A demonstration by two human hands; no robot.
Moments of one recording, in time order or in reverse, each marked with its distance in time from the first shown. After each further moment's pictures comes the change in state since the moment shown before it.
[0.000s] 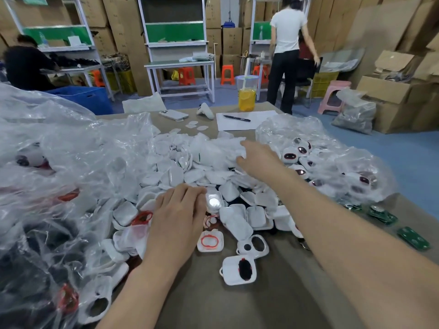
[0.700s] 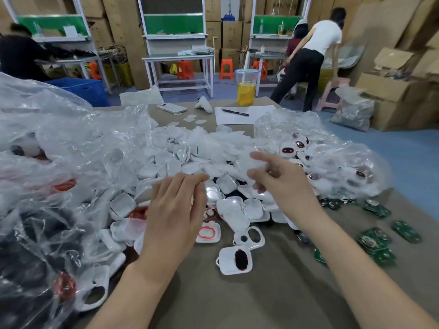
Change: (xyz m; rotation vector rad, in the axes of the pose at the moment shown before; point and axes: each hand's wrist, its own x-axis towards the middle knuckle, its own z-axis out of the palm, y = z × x) left_hand -0.007 0.012 -0.013 -0.179 0.250 0.139; right_hand -0.105 0.027 0.007 0.998 0.165 -0.131
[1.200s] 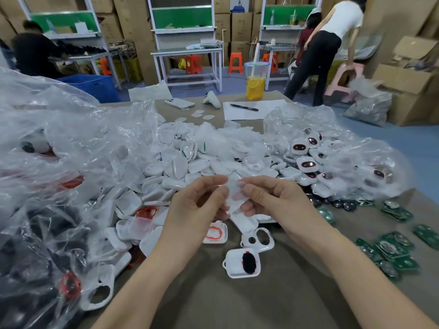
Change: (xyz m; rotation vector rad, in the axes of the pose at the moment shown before) left_hand 0.009 0.018 0.000 -0.876 -0.268 -0.739; right_hand -0.021 0.004 0.017 0.410 -0.235 0.199
